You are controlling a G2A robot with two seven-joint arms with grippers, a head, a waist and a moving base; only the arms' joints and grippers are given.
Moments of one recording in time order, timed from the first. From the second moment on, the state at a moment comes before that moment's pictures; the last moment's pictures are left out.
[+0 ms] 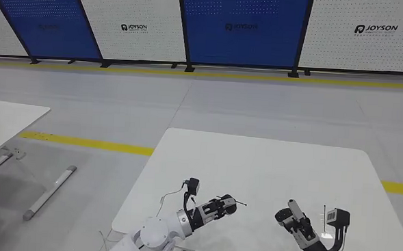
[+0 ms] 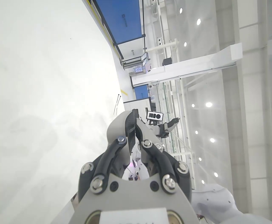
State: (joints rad) left arm 1.56 -1.14 -1.13 -1.68 -0.27 -0.20 -0.44; right arm -1.75 -1.16 1.32 -1.82 0.21 -0.32 0.33
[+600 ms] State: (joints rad) left arm 1.63 -1.13 -1.26 -1.88 -0.43 -0.34 -0.52; right arm -1.75 -1.16 1.32 -1.82 0.21 -0.32 0.33
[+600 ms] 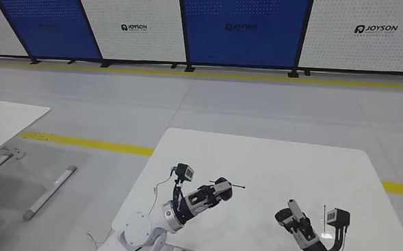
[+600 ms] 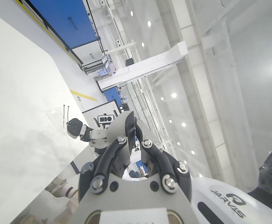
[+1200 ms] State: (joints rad) left arm 1.62 -1.13 -1.25 -1.90 -0.44 -0.34 -0.51; right arm -1.75 -1.16 1.32 -1.82 0.21 -0.32 0.33
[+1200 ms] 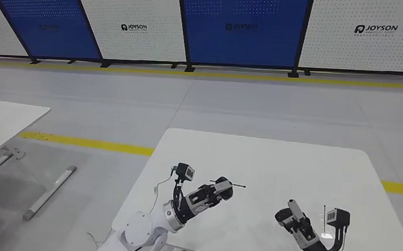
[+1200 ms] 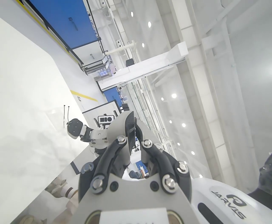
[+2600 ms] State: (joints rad) left arm 1.55 -1.16 -1.15 -1.75 -0.32 -0.21 -0.44; right arm -1.75 -1.16 1.32 -1.82 0.21 -0.32 0.33
